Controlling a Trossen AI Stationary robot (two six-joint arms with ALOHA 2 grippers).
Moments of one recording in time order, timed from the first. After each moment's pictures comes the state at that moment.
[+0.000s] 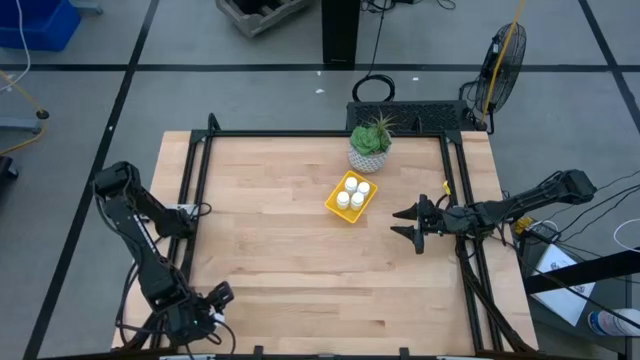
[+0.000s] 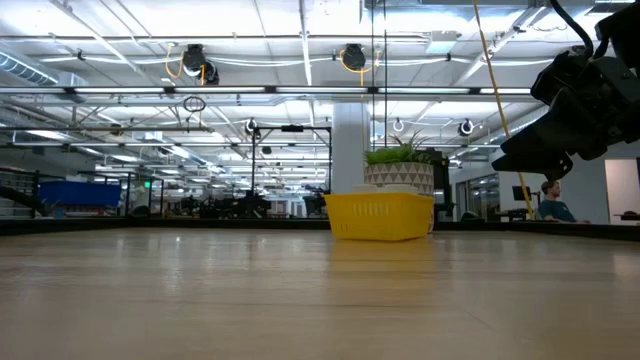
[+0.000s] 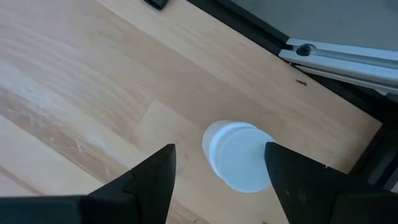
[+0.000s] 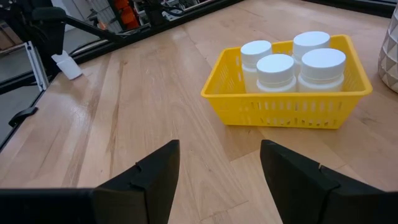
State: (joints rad) left arm -1.08 1.44 0.93 -0.69 -0.03 -0.07; right arm 0.27 0.50 0.02 0.13 0.39 0.46
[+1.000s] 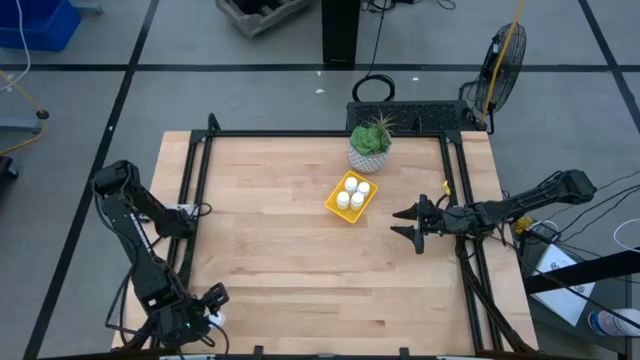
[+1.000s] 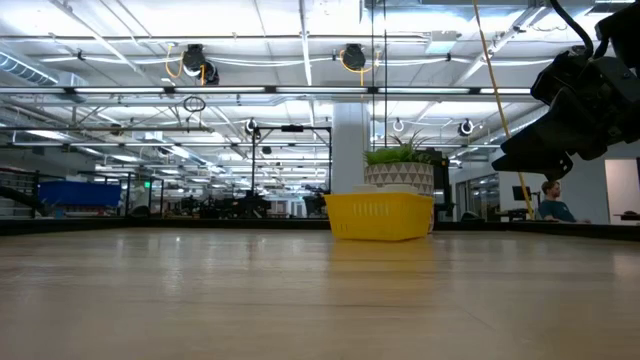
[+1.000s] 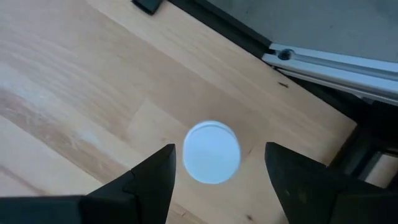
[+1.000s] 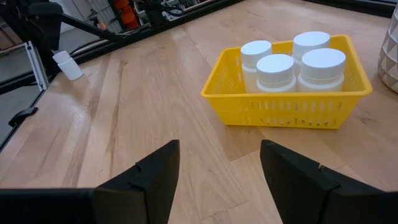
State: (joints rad) left arm -1.11 1.42 0.96 -0.73 -0.03 -0.11; right arm 0.27 0.50 0.02 0.13 0.39 0.46
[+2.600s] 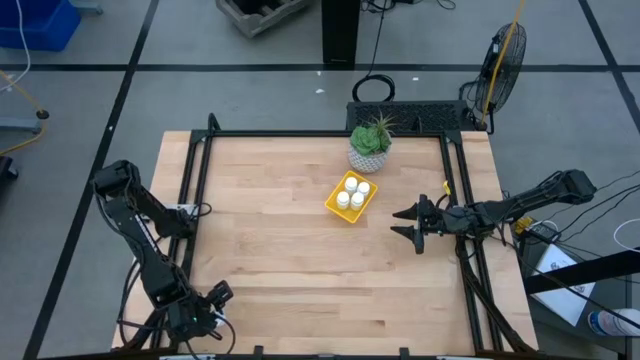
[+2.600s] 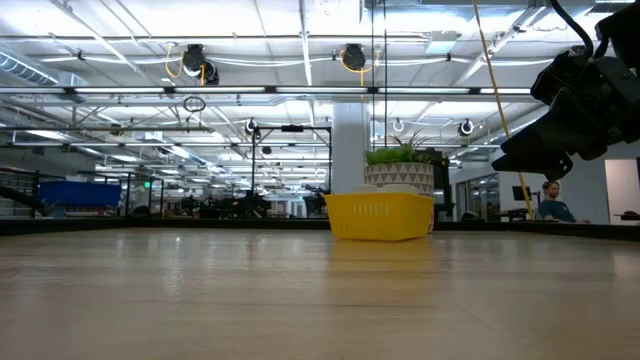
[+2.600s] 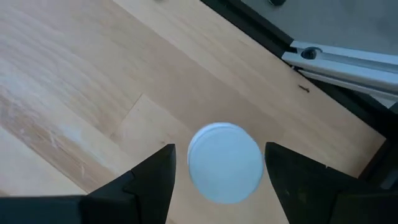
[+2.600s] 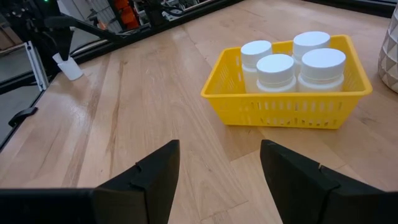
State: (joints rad) left arm -1.09 1.42 0.83 -0.56 -0.02 -0.16; right arm 0.27 0.50 0.02 0.13 0.39 0.46
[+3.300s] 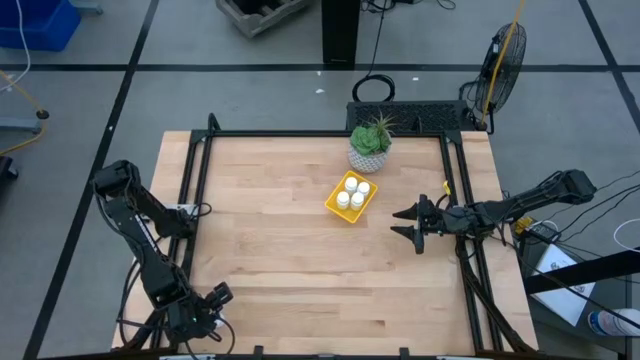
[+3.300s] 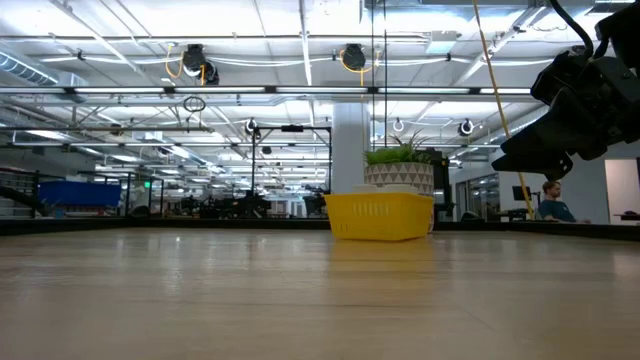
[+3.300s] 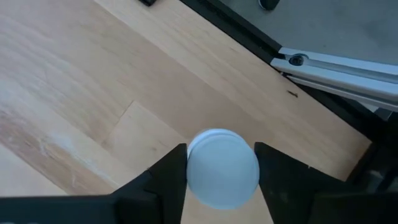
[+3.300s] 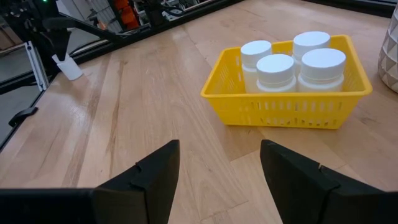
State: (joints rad) left arm -1.09 1.42 0.83 -0.54 0.00 -0.16; right arm 0.27 0.50 0.02 0.13 0.39 0.46
